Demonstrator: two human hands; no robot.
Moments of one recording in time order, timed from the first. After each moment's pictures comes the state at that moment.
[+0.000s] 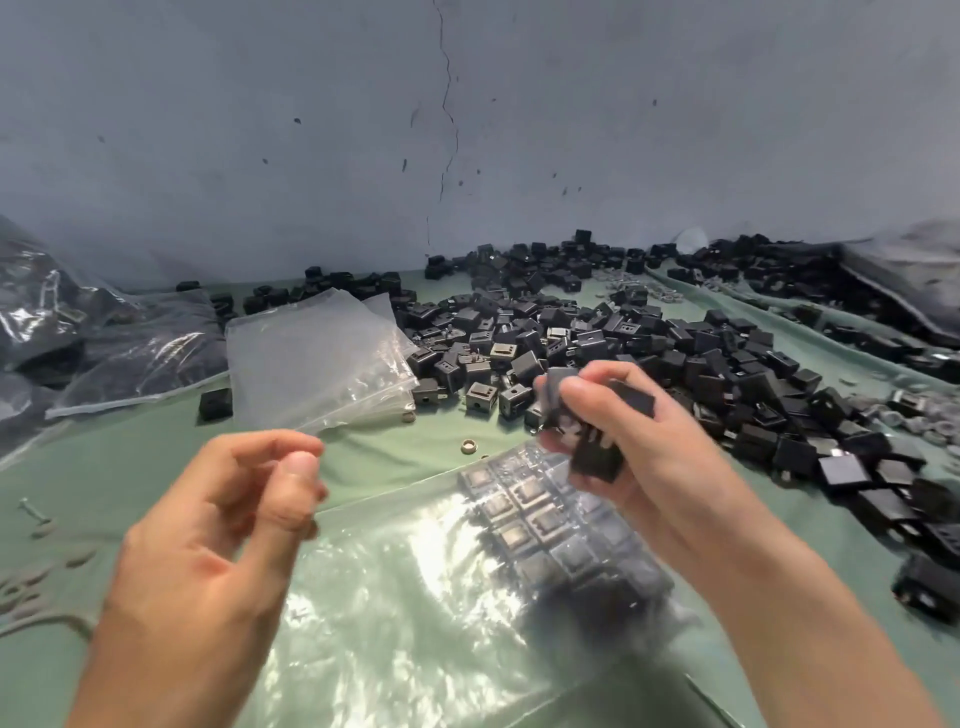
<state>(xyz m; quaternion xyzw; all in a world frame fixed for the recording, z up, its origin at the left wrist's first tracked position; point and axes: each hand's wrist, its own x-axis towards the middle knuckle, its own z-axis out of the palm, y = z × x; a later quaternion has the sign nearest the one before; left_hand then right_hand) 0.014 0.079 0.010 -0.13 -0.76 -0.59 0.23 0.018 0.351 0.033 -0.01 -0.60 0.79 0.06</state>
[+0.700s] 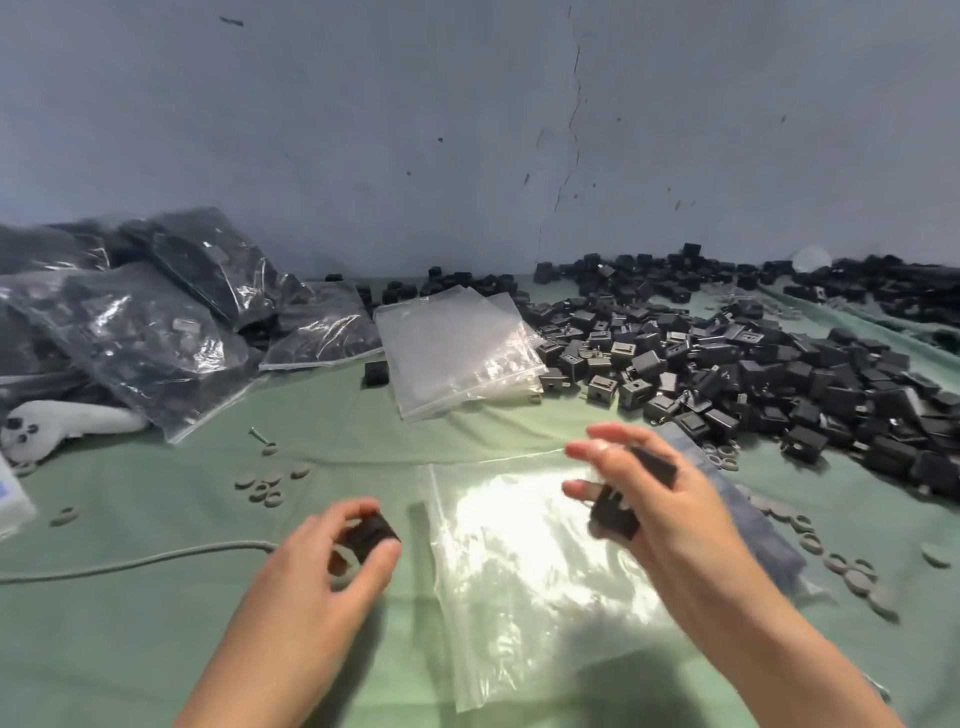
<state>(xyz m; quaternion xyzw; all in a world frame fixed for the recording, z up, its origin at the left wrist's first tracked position) 0.068 -0.017 -0.017 0.01 -0.90 -0.42 0.12 0.057 0.240 0.012 0.01 -0.59 0.80 0.06</state>
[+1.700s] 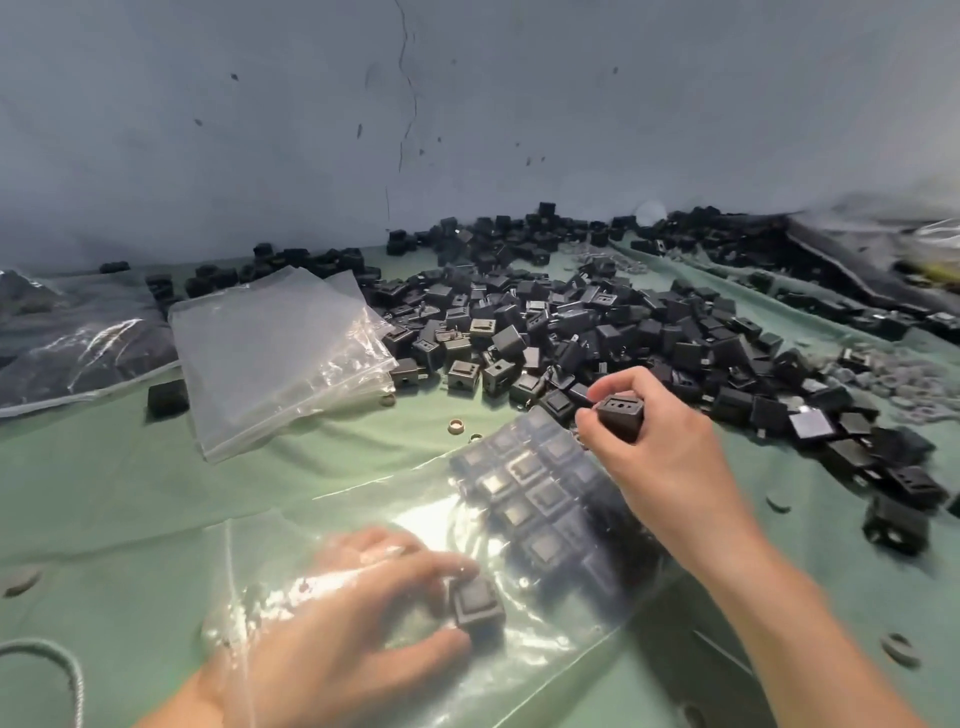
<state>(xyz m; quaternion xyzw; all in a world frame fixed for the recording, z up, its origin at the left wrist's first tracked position) 0.019 0.096 -0.016 -0.31 -0.88 -0.34 -0.08 0.021 0.349 -0.005 -0.14 -0.87 0.40 0.25</state>
